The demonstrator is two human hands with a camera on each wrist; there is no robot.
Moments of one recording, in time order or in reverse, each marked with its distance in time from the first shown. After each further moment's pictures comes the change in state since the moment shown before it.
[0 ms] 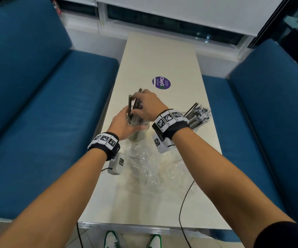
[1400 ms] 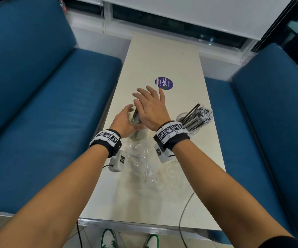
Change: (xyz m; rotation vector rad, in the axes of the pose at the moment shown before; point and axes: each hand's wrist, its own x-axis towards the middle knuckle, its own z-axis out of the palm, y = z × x) left_hand 0.009 -0.013 0.001 0.048 0.003 -0.029; right_hand -0.022 0.001 0.030 -0.154 0.331 -0.143
